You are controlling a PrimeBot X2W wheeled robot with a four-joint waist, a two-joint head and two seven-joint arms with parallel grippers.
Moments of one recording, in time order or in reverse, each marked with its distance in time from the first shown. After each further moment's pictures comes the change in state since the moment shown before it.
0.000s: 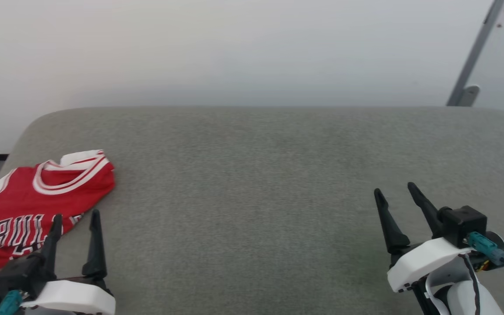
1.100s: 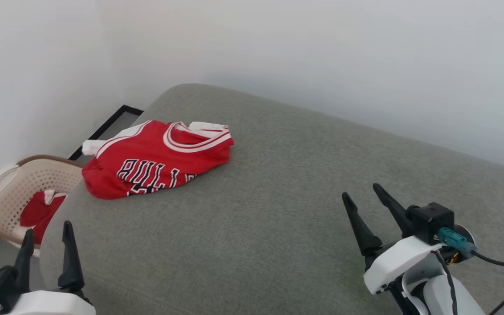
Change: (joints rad) left arm 0.083 0.030 0.057 -0.094 -0.043 0.081 0.060; right arm -0.058 -0.011 0.139 0.072 0.067 0.000 -0.017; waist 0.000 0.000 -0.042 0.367
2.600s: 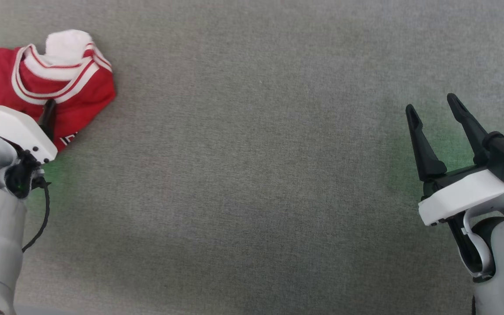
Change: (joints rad) left arm -1.012 0.106 -0.148 1.080 -0.208 -0.244 0.268; right arm -0.120 -0.078 -0.166 -0.289 -0.084 0.000 0.143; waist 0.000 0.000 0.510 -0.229
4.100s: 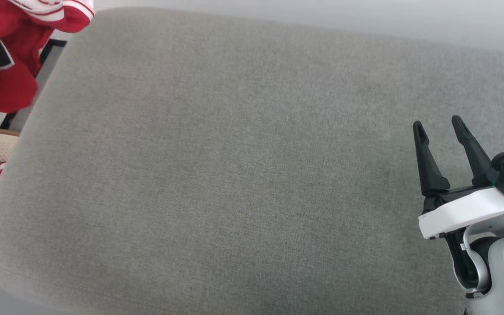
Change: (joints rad) left arm -0.178 0.228 -0.253 -0.261 0.014 -0.003 0.002; right arm 0.068 0.071 -0.069 0.020 0.053 0.000 -0.045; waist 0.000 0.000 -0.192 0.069
